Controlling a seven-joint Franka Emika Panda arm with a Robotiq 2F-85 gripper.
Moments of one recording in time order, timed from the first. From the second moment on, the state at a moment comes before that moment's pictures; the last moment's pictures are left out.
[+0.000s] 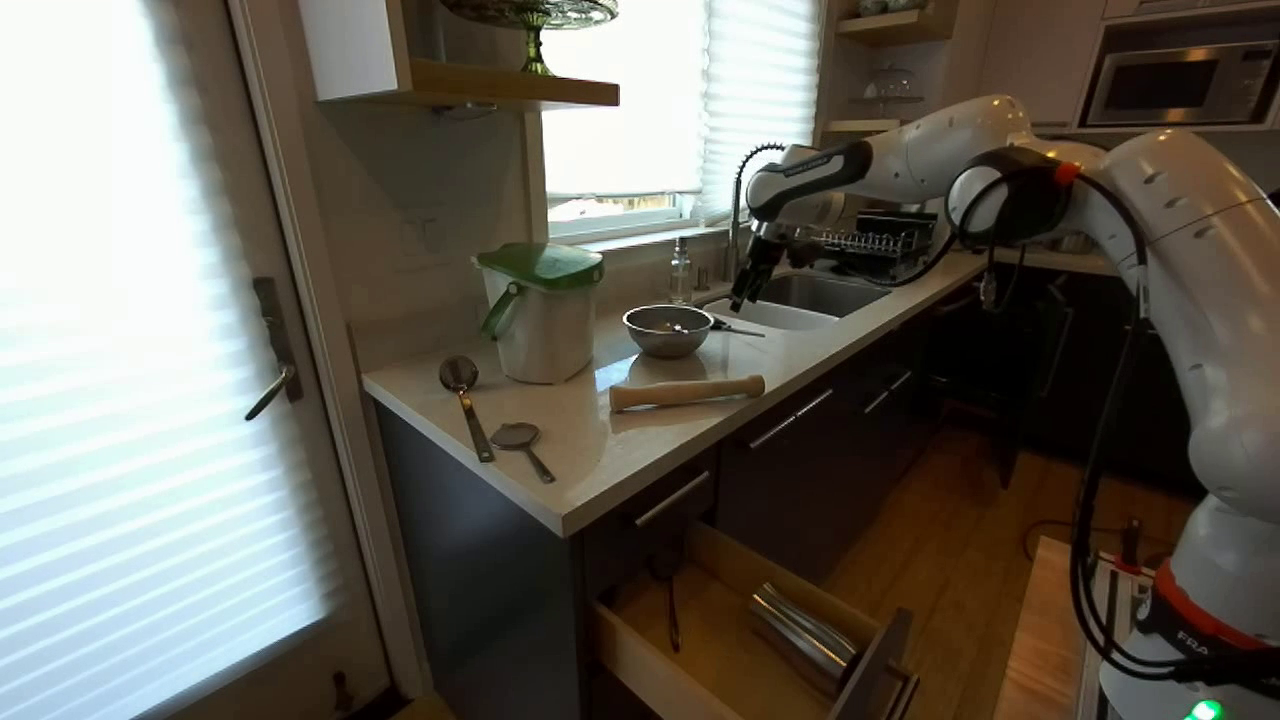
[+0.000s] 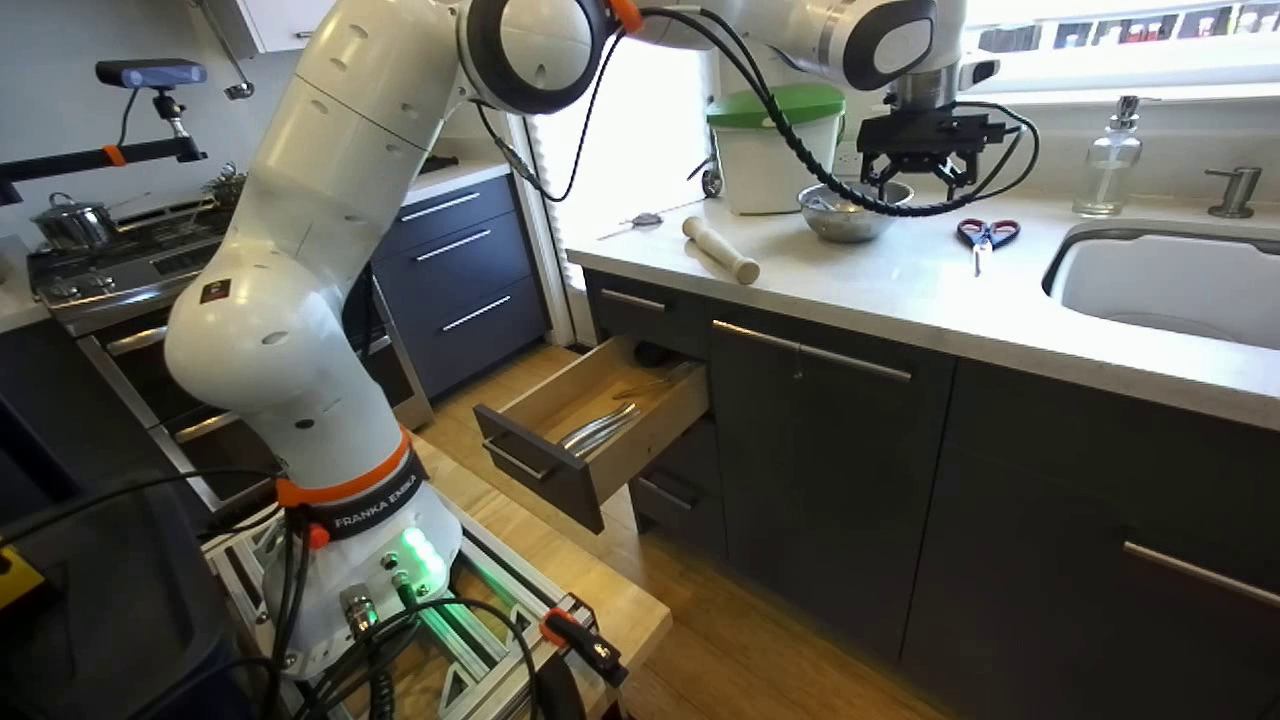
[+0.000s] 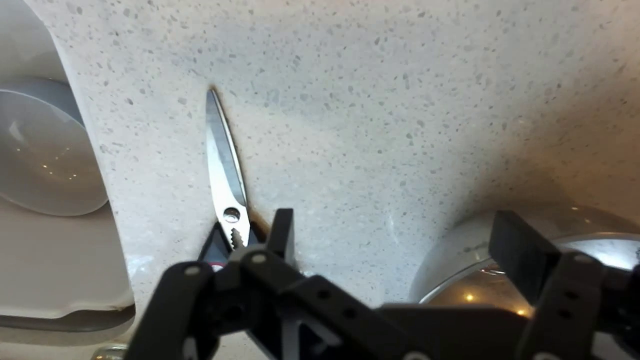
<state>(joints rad) -0.42 0.75 -0.04 -1.12 0.22 2.14 -0.70</state>
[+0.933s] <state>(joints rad) -0.49 1.02 0.02 -0.77 0.23 2.15 -0.70</state>
